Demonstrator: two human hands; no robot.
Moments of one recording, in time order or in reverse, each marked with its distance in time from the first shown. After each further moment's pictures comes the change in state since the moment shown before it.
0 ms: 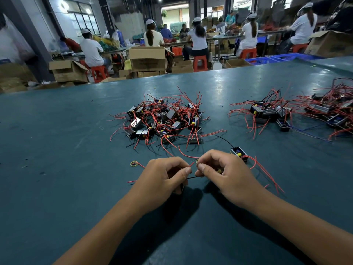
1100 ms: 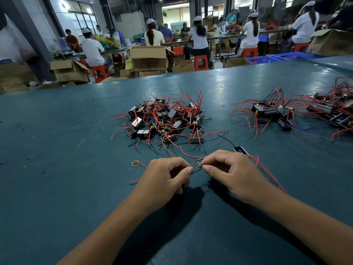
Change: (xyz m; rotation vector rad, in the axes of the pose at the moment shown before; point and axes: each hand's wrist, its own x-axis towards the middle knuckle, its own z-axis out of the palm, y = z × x) left_hand -0.001 0.004 0.003 0.073 0.042 -0.031; right_hand 0.003 0.006 -0.012 -0.079 -0.020 -0.033
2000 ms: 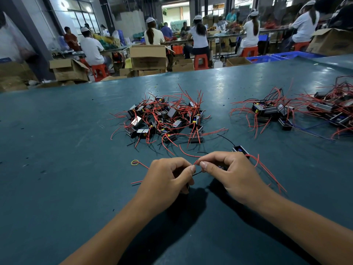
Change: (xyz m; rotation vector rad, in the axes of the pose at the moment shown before) left_hand -0.002 0.006 0.010 -0.069 0.059 -0.016; right_hand -0.001 0.000 0.011 0.221 0.053 0.061
